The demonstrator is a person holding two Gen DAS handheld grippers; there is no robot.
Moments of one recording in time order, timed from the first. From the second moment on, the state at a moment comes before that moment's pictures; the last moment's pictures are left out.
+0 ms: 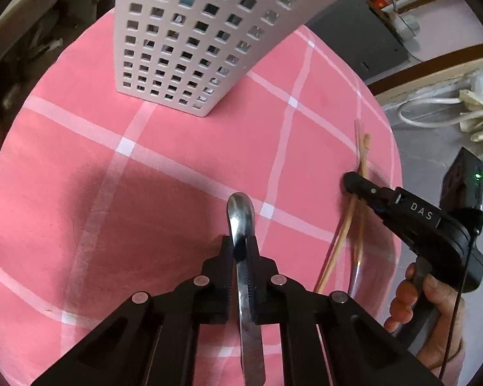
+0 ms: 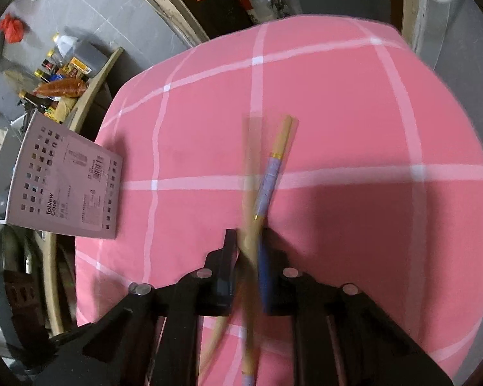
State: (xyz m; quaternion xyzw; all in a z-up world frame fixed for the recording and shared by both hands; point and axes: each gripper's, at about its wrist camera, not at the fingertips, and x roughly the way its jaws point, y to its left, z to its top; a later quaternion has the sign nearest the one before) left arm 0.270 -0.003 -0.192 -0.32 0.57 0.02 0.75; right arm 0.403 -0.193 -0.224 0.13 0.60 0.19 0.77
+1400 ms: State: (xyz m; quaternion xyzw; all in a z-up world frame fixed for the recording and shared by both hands) left arm 0.300 -0.043 -0.195 -0.24 0.66 -0.16 0.70; right arm 0.375 -0.229 -0.237 0.20 0.63 0.26 0.71
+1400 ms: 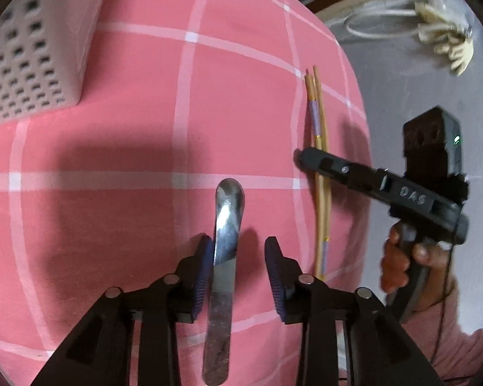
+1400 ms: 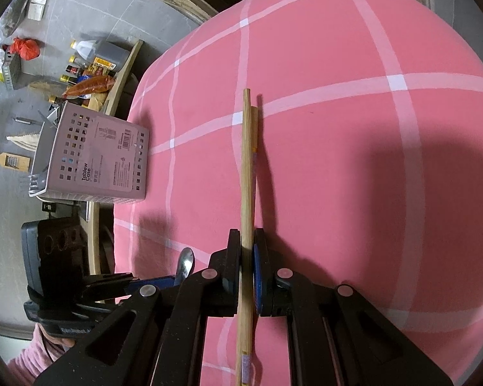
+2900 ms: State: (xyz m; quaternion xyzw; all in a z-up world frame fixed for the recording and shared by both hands) left arm 0.309 -0.109 -0.170 -0.10 0.69 -0.16 0.70; right arm 0.361 -0.246 -0.241 0.23 0.62 0.27 0.70
